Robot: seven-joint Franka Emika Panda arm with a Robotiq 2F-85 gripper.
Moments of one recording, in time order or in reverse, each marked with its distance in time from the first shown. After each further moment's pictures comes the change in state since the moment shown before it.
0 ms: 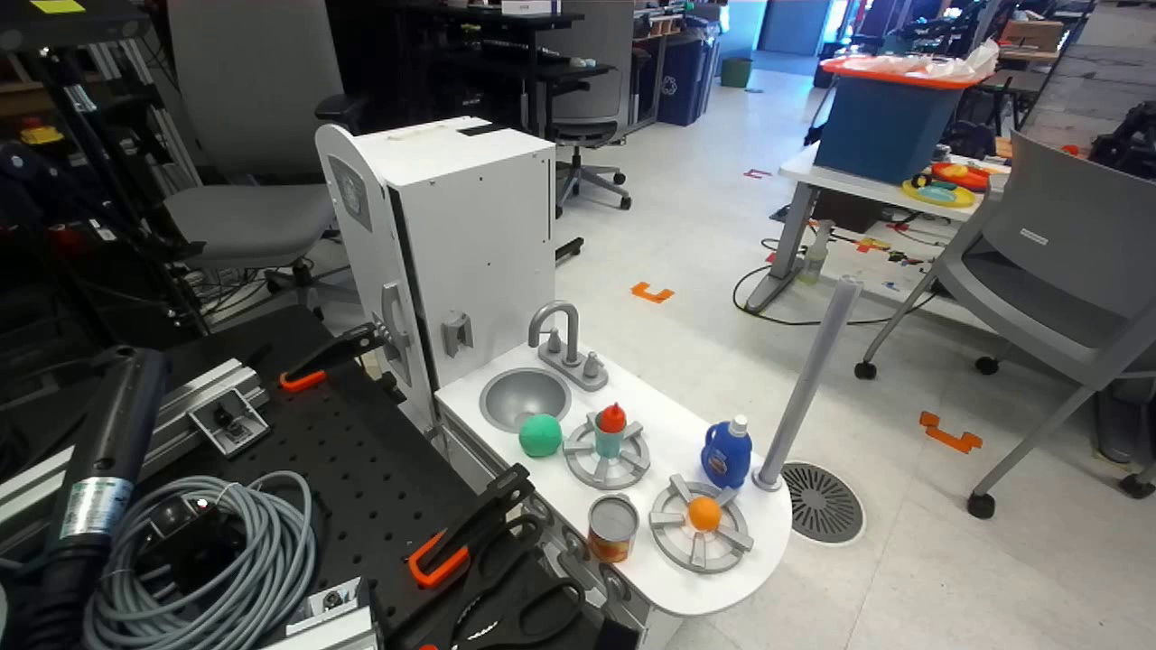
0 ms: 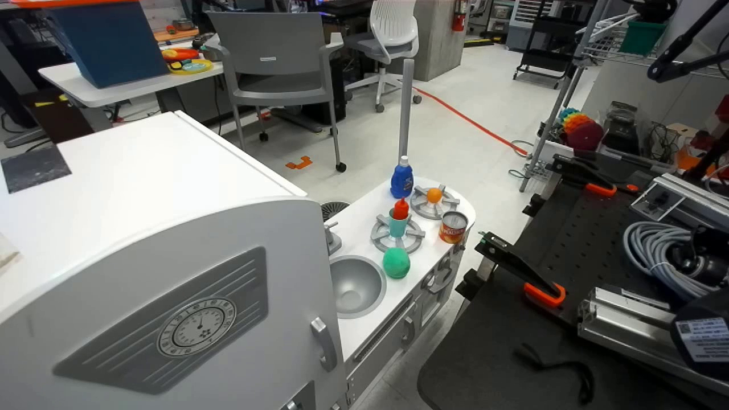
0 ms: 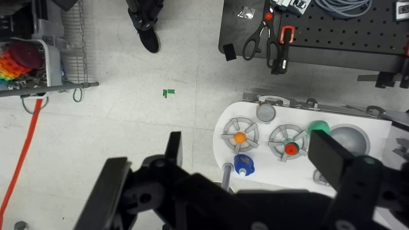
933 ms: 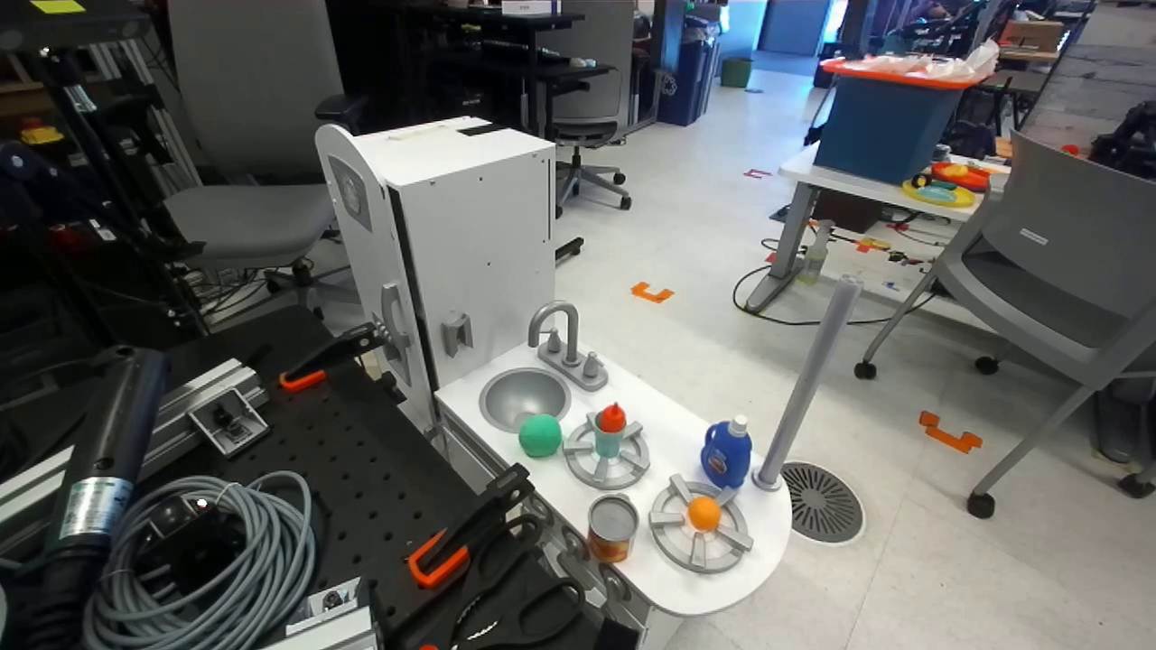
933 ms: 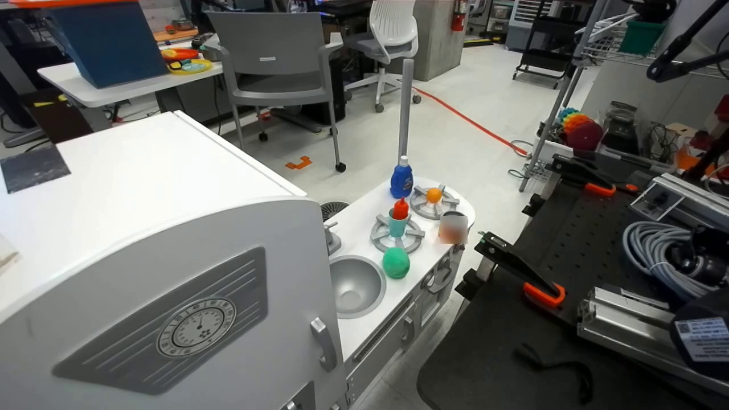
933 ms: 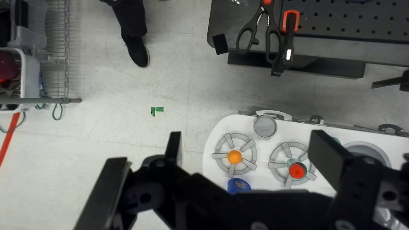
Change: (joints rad) arm 0.016 0.304 0.027 0.000 0.002 0.152 0.095
